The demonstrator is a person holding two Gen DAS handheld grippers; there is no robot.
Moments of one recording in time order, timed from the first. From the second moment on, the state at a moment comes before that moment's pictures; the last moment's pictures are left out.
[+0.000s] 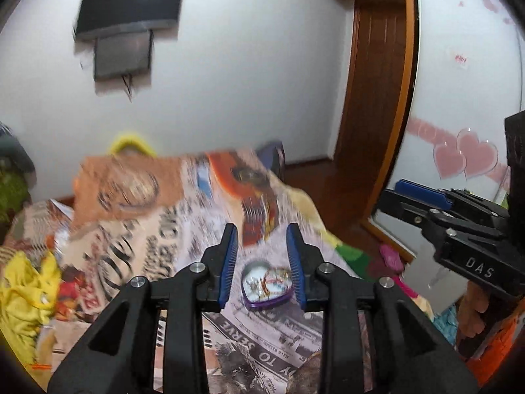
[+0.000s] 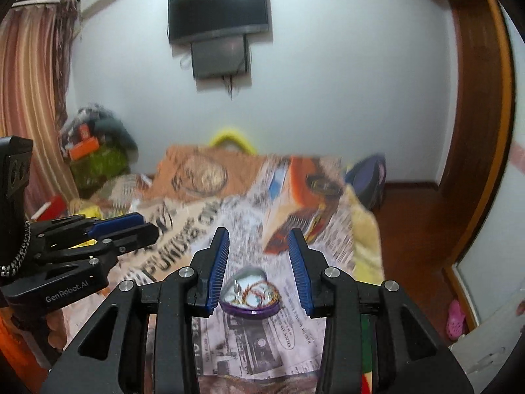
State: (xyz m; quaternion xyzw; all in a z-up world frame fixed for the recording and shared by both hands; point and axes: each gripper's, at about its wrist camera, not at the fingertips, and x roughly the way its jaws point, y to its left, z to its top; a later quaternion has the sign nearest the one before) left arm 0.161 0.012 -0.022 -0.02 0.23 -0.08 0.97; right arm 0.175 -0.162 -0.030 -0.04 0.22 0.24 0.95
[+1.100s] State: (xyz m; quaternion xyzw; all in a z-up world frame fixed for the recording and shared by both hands) left arm 0.013 0.001 0.030 -0.02 0.06 -0.02 1.00; right arm 0.038 -0.188 0.015 -0.01 0.03 0.12 0.99
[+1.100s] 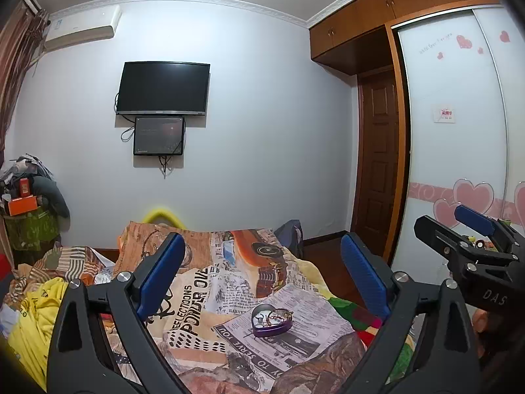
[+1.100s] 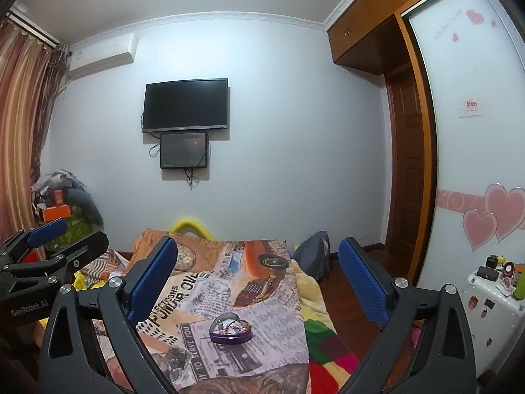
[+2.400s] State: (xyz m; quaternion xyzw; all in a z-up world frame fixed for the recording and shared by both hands) left arm 0.020 -0.001 0.024 -0.02 0.08 -0.02 1.00; right arm 0.038 -0.192 0.012 -0.01 0.06 0.13 0.99
